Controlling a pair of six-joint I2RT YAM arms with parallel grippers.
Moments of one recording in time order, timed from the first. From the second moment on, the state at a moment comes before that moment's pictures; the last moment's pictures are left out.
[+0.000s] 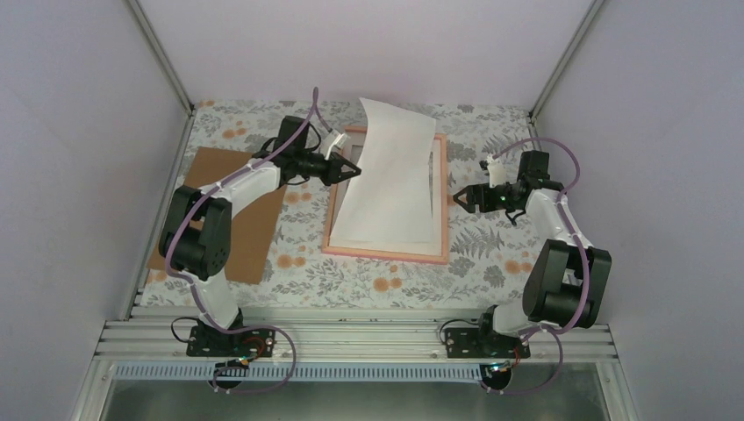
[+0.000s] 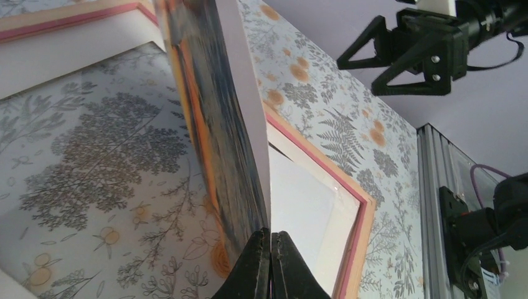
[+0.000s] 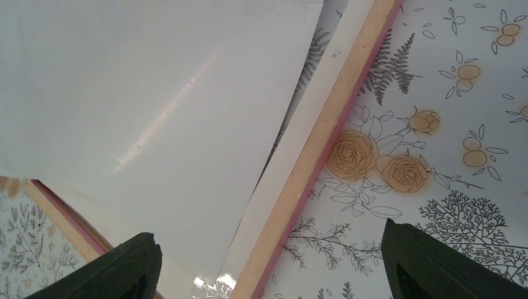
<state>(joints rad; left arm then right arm) -0.36 1.80 1.27 -0.15 0.90 -0.02 -0.20 1.46 0.99 -0.64 -0.67 -0.35</state>
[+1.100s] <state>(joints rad) -0.40 1.80 1.21 -0.02 1.02 -0.20 -0.20 1.42 0.97 -0.65 -0.58 -0.35</state>
